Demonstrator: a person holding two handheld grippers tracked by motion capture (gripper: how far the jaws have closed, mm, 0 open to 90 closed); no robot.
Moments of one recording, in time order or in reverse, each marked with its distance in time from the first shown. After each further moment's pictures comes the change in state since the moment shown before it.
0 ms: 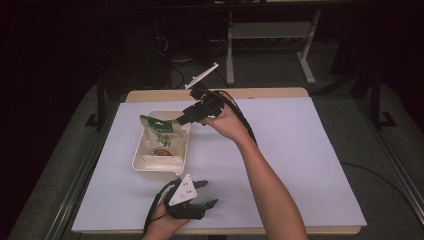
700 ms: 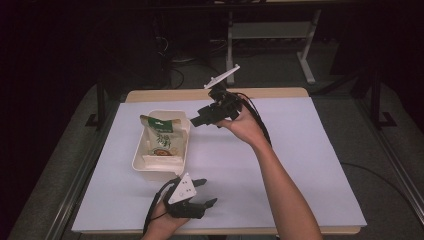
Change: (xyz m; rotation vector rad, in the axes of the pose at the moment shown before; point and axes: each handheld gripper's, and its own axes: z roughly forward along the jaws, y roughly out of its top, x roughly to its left) left arm 0.003 0.000 0.000 0.001 0.014 -0.011; right arm -0.005 -0.028 -0.034 -0.042 0.000 0.048
